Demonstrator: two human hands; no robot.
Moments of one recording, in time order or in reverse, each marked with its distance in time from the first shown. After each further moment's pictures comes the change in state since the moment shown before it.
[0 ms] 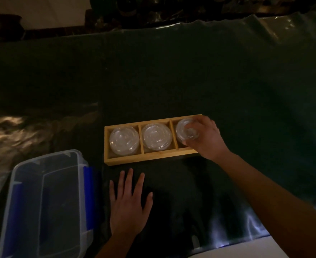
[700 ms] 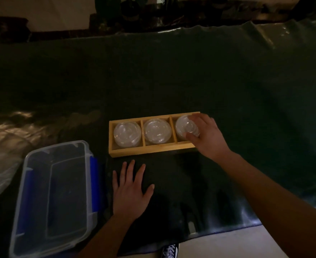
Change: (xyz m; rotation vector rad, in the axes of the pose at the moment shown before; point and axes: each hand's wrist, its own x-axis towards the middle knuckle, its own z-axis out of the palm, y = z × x) left_hand 0.002 -0.003 -0.007 -0.112 -0.105 0.001; right_hand -0.033 -0.022 -0.023 0.031 0.065 -0.058
